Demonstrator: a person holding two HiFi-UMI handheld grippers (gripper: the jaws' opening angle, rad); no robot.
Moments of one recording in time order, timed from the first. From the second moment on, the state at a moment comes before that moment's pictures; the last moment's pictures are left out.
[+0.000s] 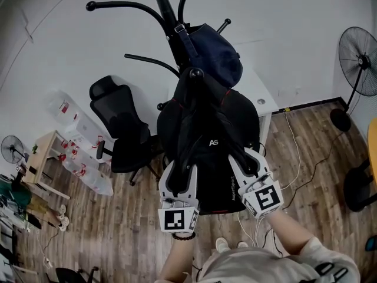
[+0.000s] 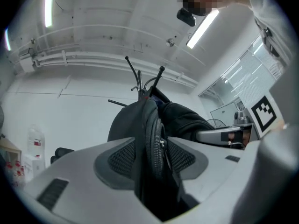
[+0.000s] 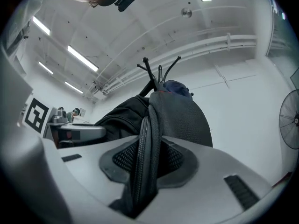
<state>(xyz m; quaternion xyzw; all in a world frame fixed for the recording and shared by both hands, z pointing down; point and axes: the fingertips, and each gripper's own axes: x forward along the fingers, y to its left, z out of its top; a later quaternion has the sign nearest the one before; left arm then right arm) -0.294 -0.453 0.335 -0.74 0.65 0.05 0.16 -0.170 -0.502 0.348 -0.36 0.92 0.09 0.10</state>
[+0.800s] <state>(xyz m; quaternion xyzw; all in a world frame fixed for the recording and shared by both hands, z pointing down) -0.280 -0.312 0.450 -0.70 0.71 0.01 0.04 -0.064 -0.400 0.461 -0.39 0.92 -0.01 0.07</state>
